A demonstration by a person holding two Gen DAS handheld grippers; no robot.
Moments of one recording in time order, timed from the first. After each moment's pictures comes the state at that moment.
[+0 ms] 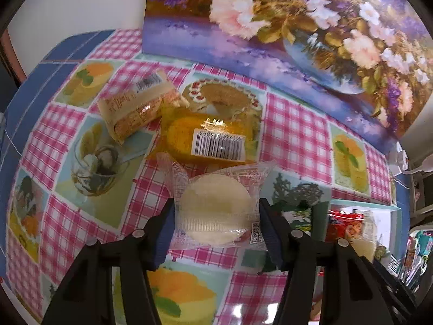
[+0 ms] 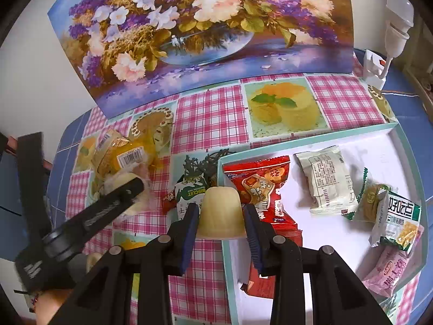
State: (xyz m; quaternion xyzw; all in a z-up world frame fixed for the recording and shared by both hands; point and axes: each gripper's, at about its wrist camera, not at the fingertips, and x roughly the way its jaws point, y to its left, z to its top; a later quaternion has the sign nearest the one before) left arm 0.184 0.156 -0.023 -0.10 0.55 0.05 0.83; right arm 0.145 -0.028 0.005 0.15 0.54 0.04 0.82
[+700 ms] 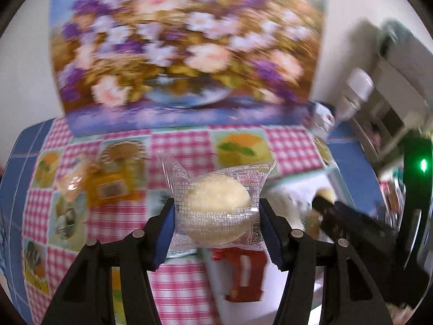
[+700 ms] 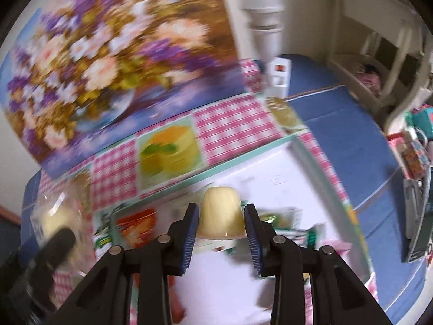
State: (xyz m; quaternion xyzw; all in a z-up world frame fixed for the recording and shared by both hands) left arm 0.149 0.006 0.053 0.04 0.49 -0.11 0.86; right arm 0.132 -0.163 0.007 0.18 0.50 -0.13 0.84
